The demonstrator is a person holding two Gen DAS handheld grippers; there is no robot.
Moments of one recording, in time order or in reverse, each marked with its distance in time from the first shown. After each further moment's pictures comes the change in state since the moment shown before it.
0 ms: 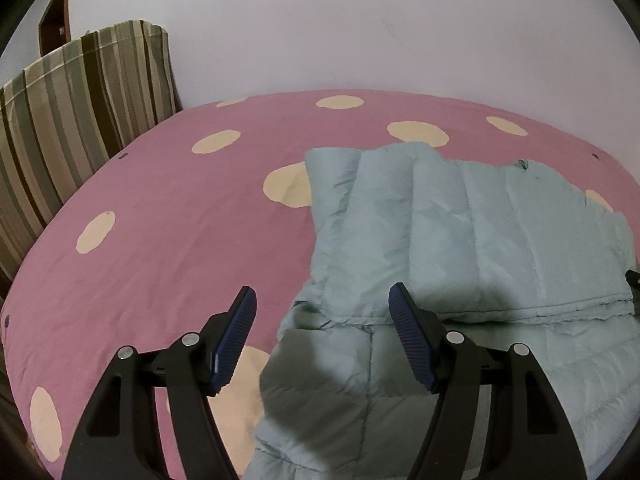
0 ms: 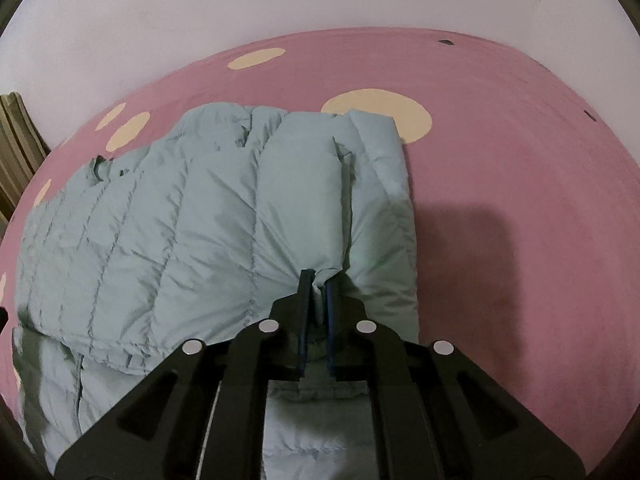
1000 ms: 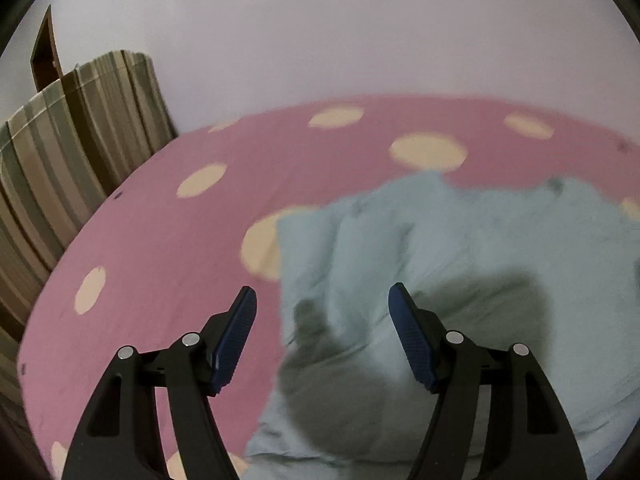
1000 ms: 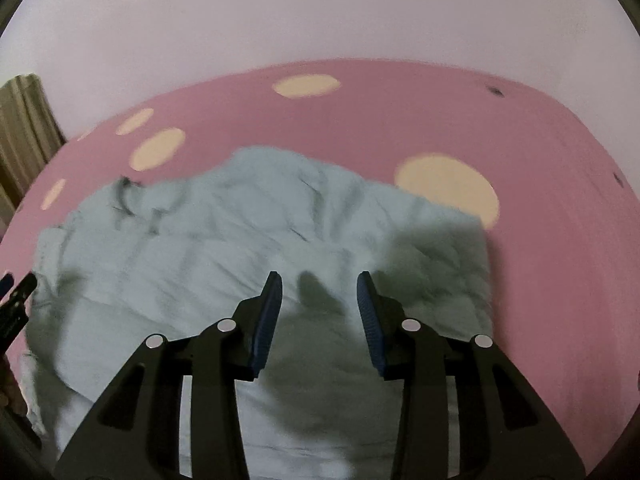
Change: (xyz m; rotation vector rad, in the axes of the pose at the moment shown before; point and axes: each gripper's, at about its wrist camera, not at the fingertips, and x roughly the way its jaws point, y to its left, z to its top) left arm 0.051 -0.029 0.063 0.070 -0.029 0.060; right arm 0.012 0.071 0.052 -0.118 -0.056 0.046
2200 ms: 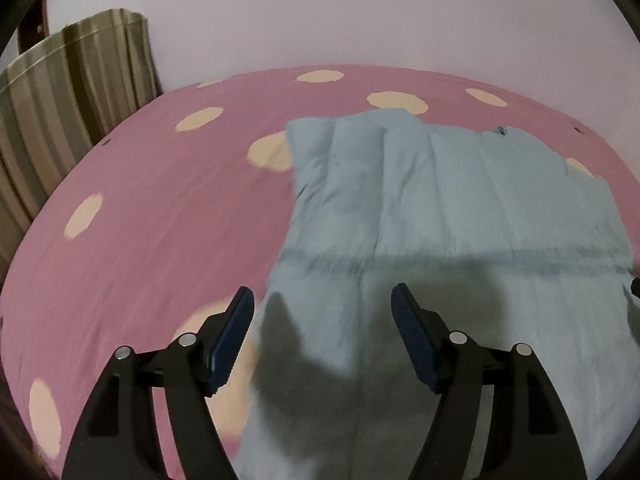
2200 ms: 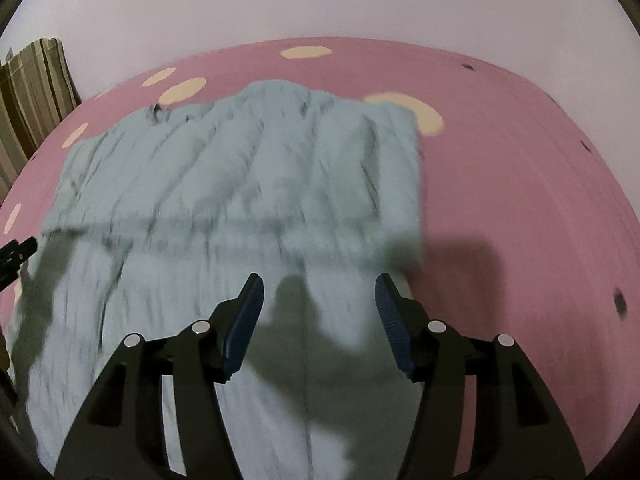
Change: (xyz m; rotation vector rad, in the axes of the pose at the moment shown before) left arm -0.065 0.045 -0.096 -0.030 0.107 -0.128; right arm -0.093 -0.034 -0.125 -0.033 0.054 -0.040
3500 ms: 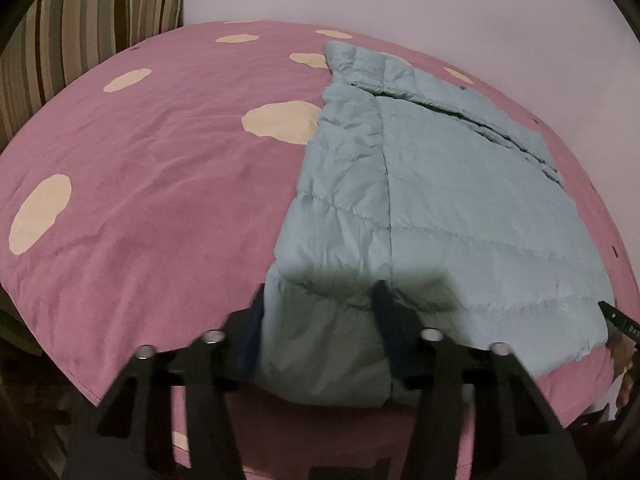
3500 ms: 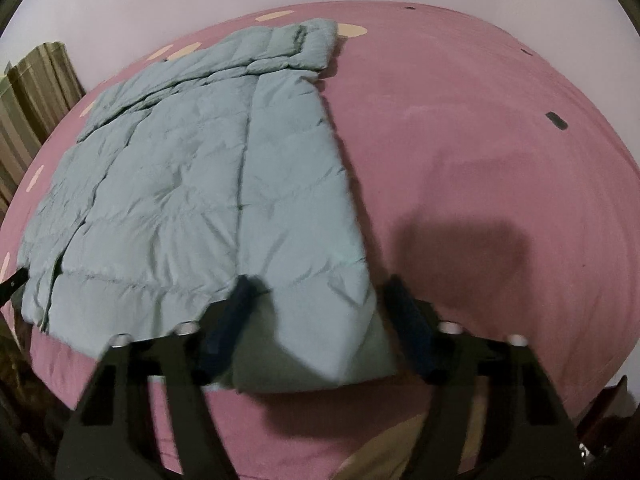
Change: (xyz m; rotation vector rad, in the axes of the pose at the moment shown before) left arm -0.097 0.056 -0.167 -0.132 0.094 -0.183; right arm -0.089 -0.044 -0.169 0.080 0.073 0.034
